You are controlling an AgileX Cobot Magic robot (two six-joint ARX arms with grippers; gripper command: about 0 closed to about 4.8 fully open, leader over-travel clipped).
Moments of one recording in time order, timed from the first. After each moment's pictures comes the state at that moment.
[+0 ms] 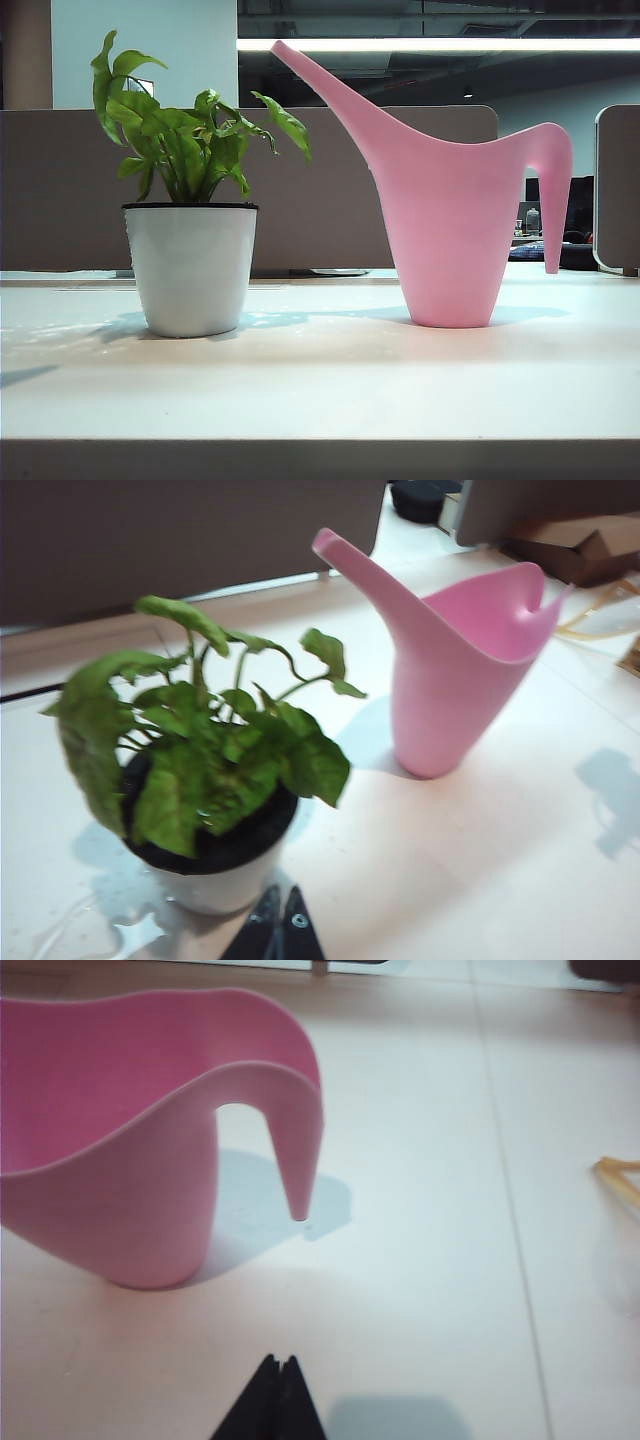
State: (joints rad) left arm -0.41 0.71 0.94 -0.51 0.13 -0.04; right arm 0.04 0.89 0.88 -0.49 0.00 -0.03
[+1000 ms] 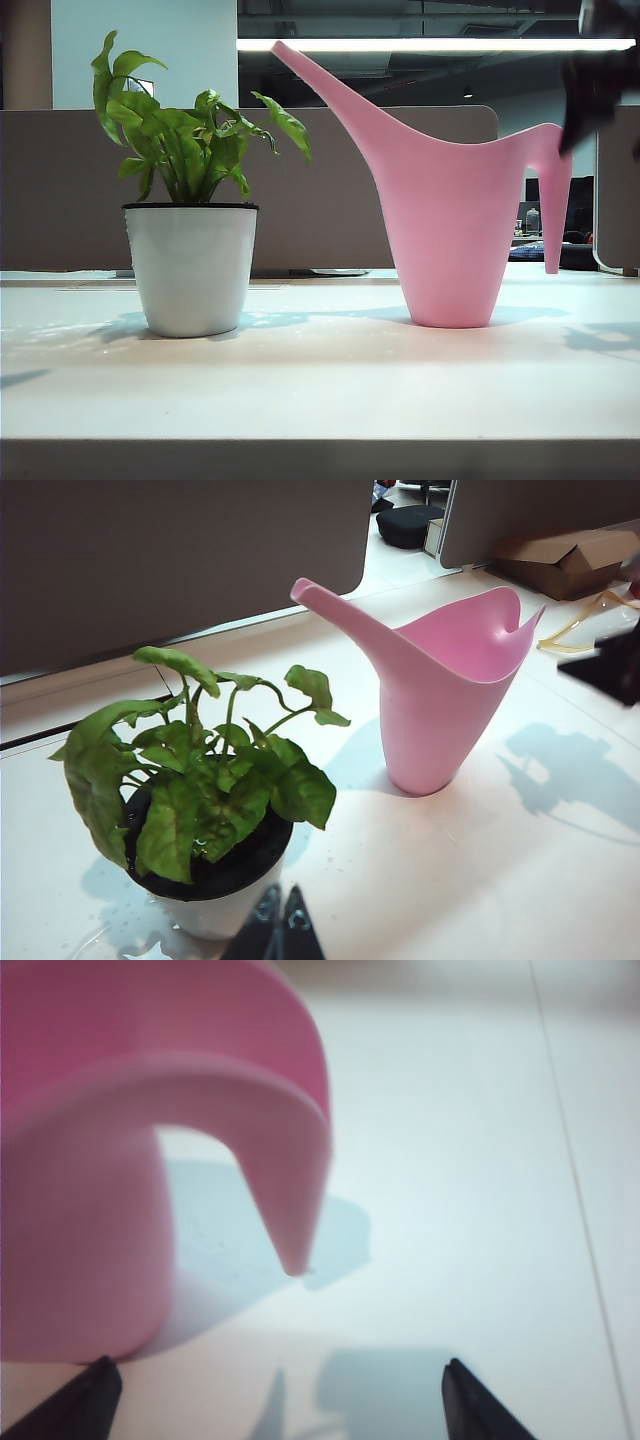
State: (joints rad) left arm -0.46 0.68 0.99 -0.54 0.10 0.00; right arm 0.02 1.25 0.85 -0.12 -0.03 -0.03
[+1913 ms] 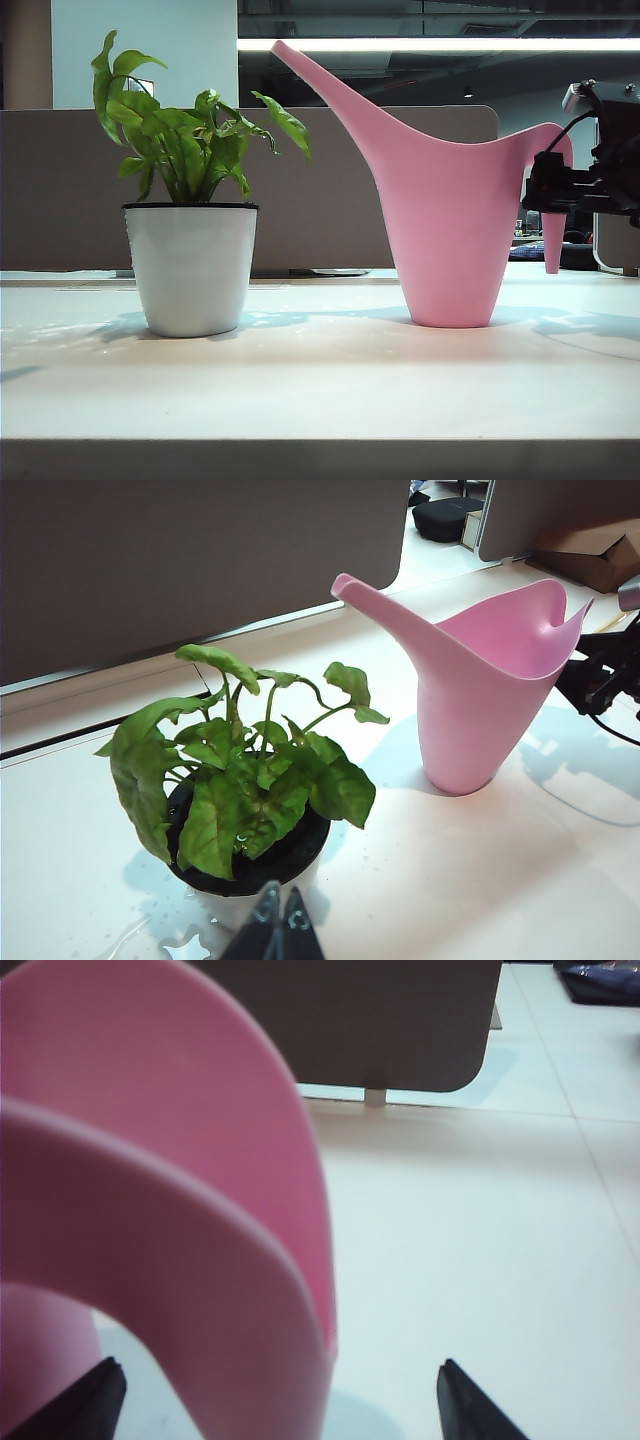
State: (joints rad) left arm -0.46 0.69 0.99 -0.54 0.04 0.03; right arm -0.03 1.68 0.71 0.81 -0.18 -0.03
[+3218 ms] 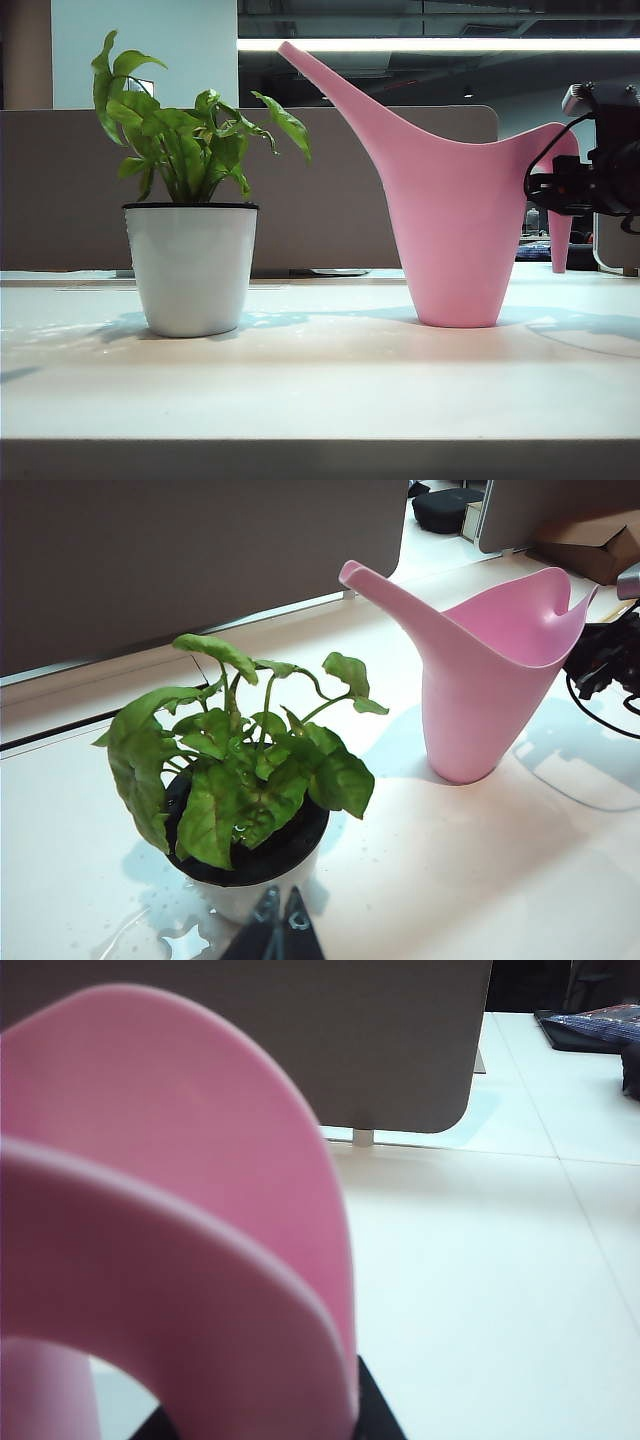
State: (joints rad) left arm -0.47 0.69 0.99 -0.55 0.04 0.03; right arm -0.03 1.75 0.72 0.95 -0.16 -0.03
